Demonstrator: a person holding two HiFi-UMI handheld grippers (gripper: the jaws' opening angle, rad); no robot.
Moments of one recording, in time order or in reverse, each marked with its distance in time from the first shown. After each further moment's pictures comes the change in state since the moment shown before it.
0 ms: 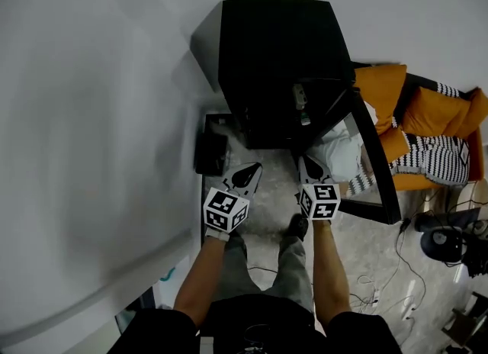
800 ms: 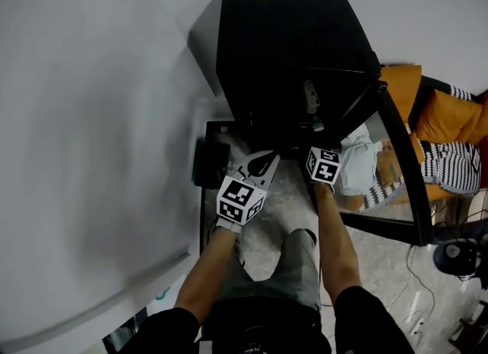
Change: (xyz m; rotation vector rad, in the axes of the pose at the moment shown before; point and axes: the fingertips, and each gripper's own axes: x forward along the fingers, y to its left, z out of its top) left arm 0.087 0.042 -0.037 0.109 -0.098 -0.049; right arm 0.170 -0.117 -0.069 0.050 -0.041 -0.250
